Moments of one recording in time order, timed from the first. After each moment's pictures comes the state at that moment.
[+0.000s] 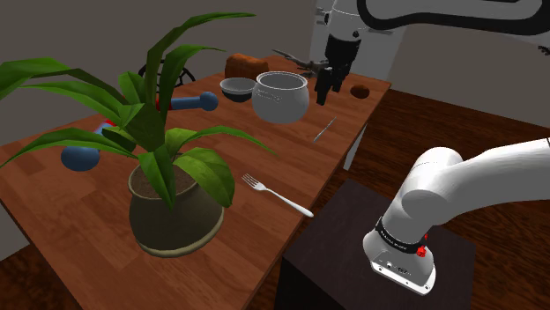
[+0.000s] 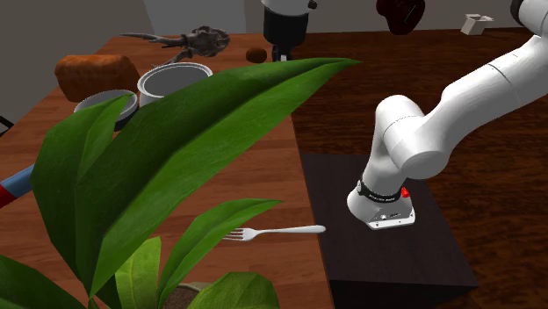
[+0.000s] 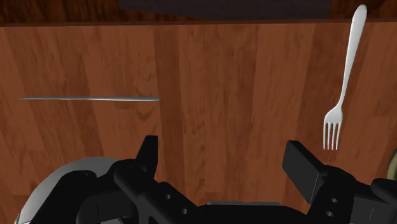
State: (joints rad) arm 0.00 -0.80 0.06 -2.34 -0.06 1.64 -0.01
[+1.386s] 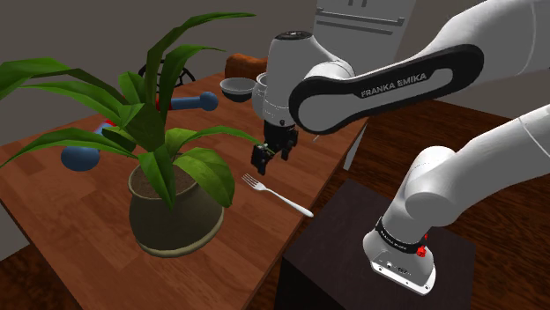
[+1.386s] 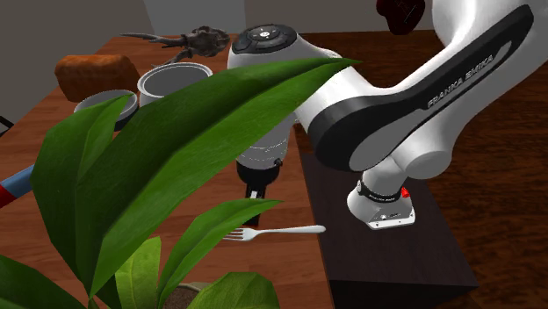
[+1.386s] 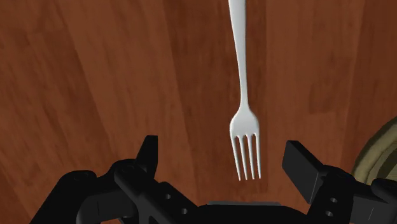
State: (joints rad) arm 0.08 -0.53 0.39 -2.54 0.17 2.11 0.42
